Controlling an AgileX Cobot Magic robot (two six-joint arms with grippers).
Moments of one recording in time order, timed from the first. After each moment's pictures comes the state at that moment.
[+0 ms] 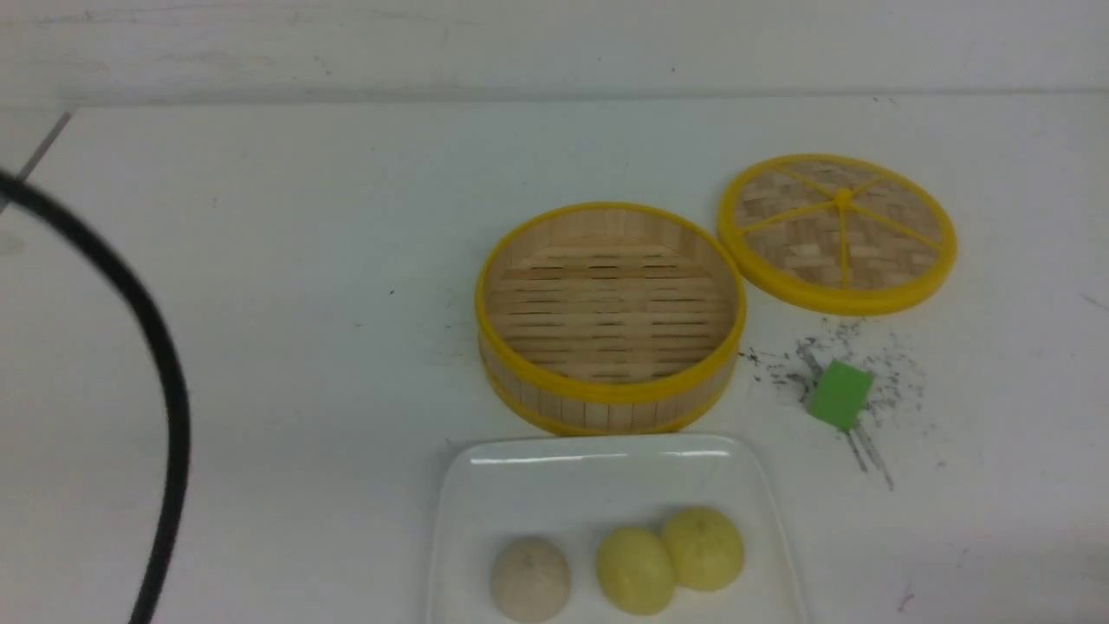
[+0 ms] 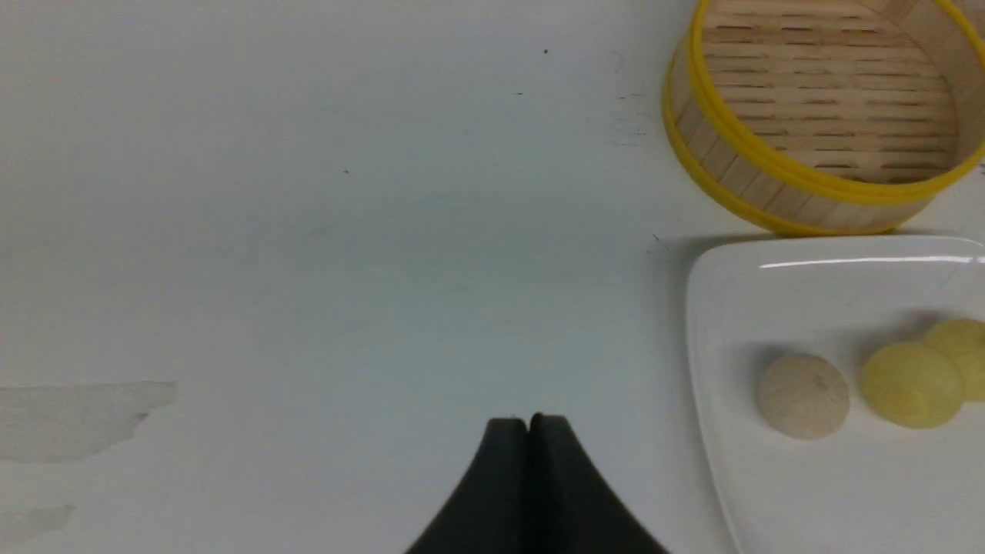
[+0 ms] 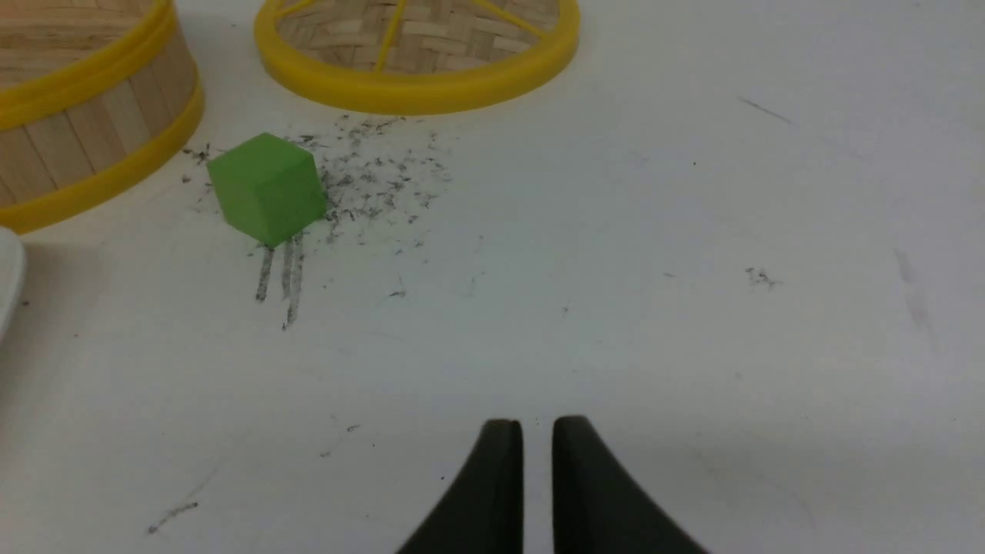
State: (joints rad) right arm 0.03 -0.01 0.02 -0.02 0.40 0.07; left arm -0.22 0.55 -1.03 0.00 1.24 -0.15
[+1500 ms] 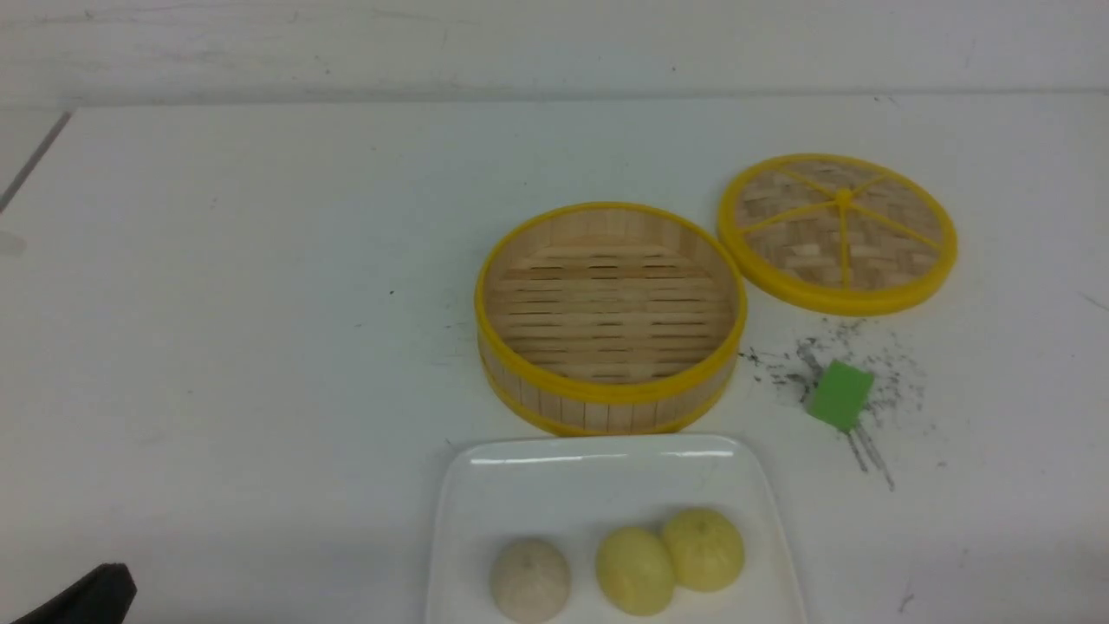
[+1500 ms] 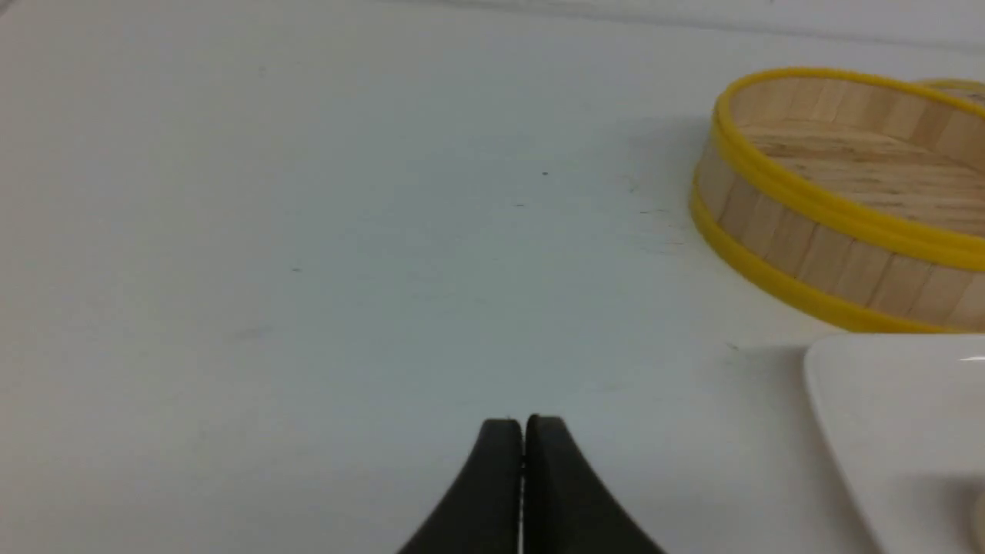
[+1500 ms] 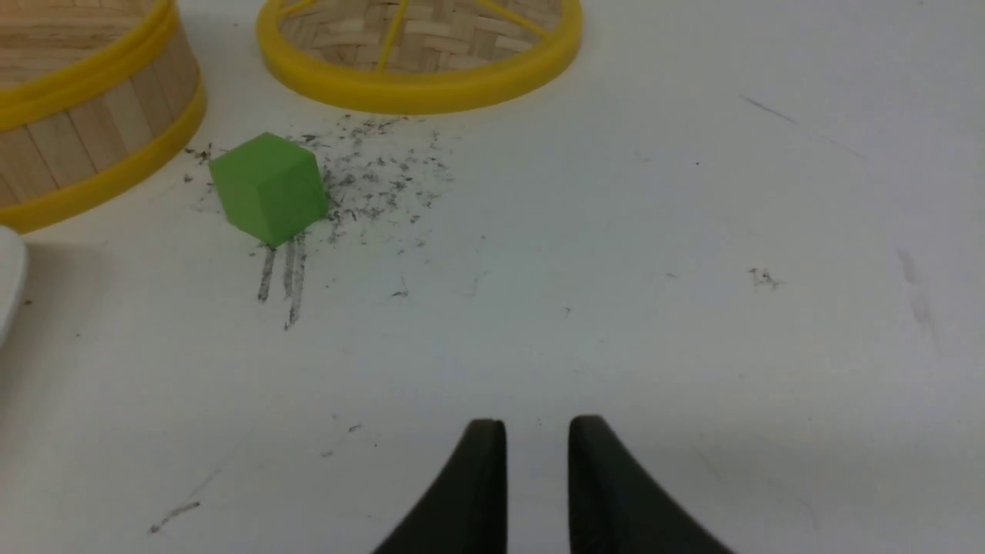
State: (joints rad) right arm 0.03 -0.01 0.02 -0.02 0.40 0.07; left arm -0.17 0.07 0.02 0.09 0.21 -0.17
